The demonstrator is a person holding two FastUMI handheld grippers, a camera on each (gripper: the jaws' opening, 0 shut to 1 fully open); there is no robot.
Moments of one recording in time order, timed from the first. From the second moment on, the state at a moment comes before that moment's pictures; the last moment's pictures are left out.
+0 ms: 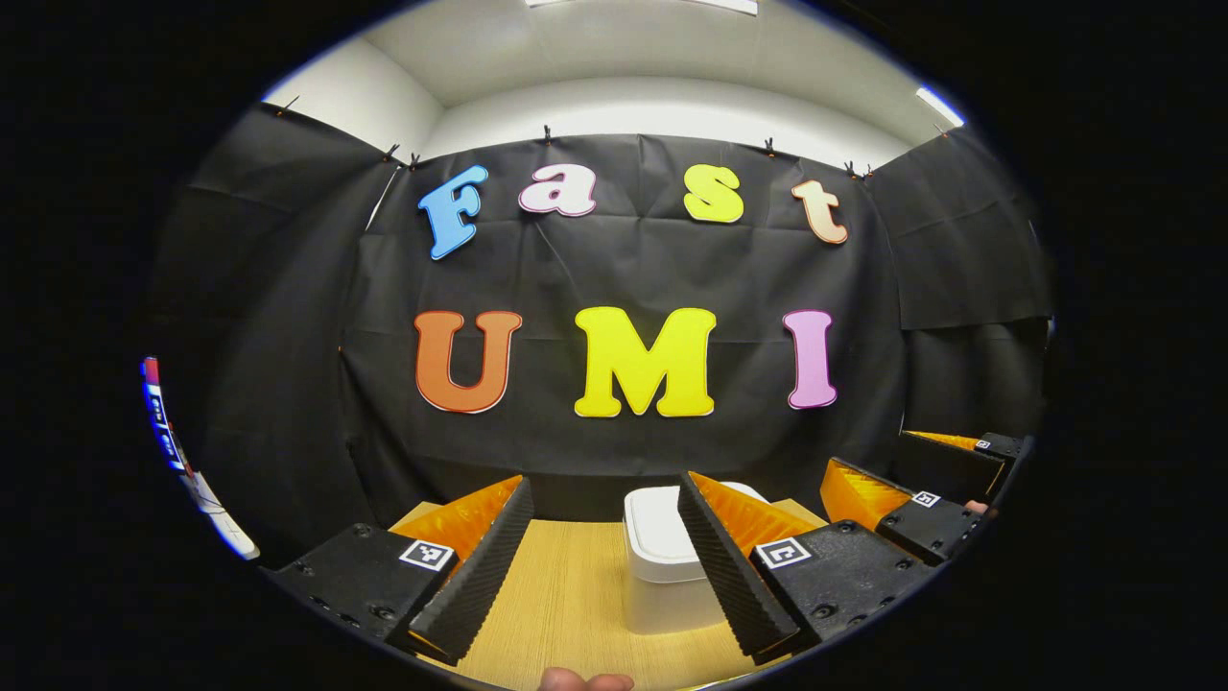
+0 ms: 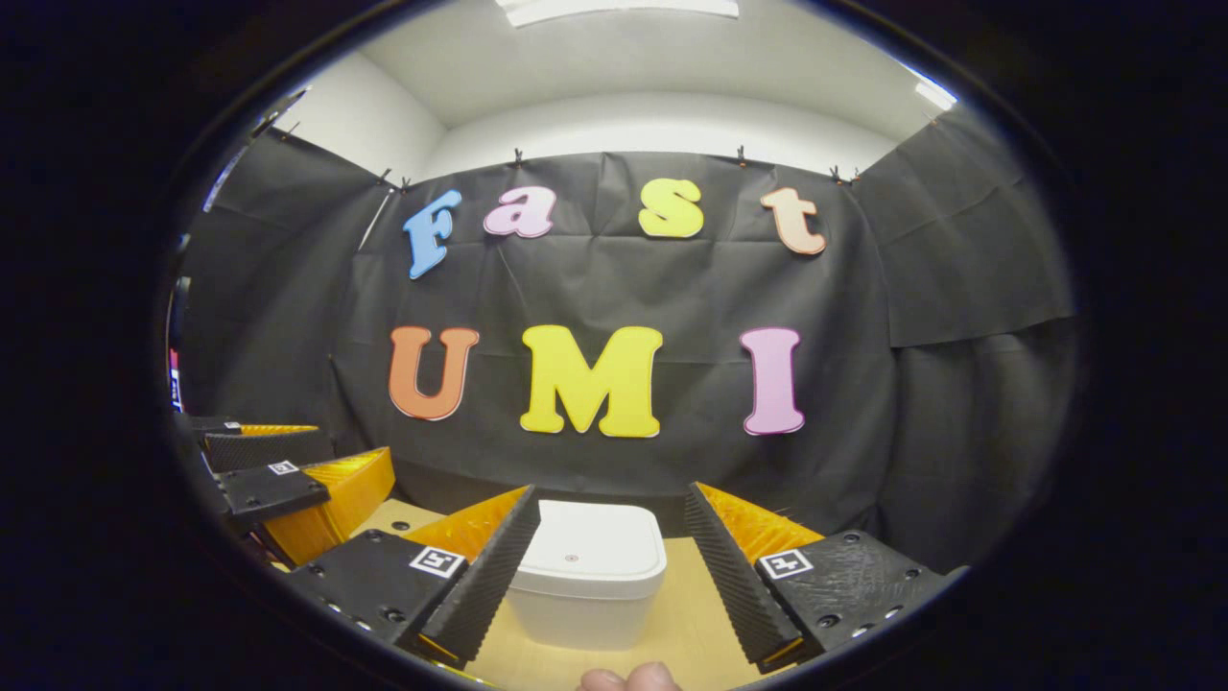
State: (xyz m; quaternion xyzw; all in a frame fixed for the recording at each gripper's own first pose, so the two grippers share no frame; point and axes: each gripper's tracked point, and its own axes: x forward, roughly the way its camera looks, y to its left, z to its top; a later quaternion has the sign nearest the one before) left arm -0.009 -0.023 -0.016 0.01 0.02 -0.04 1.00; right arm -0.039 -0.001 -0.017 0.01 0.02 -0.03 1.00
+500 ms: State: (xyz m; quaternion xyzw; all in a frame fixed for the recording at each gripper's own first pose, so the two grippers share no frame) left arm -0.011 -0.020 -0.013 0.01 0.02 -0.03 1.00; right arm -0.039 0.000 -0.016 0.01 0.02 -0.03 1.00
